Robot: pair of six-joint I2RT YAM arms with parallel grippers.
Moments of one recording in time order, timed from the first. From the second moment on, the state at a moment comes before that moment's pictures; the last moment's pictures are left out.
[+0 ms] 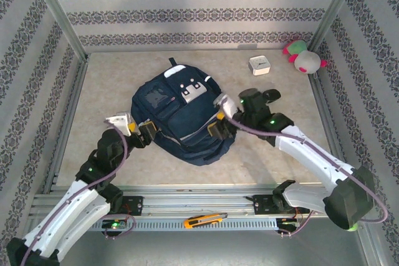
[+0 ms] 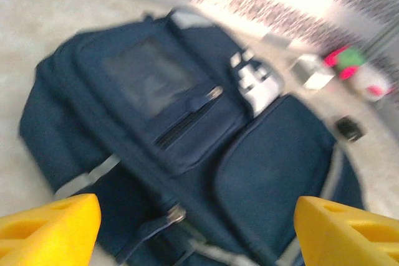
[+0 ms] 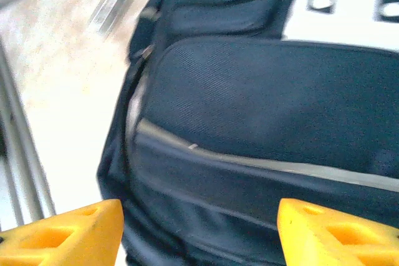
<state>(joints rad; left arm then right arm) -0.42 0.55 0.41 -0.27 -0.11 -0.50 0.58 1.17 0.90 -0.46 -0.44 -0.14</state>
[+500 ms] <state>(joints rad) -0.18 1.07 0.42 -0.08 0.31 -0.58 0.84 1.27 0.83 -0.52 -0.32 -0.40</state>
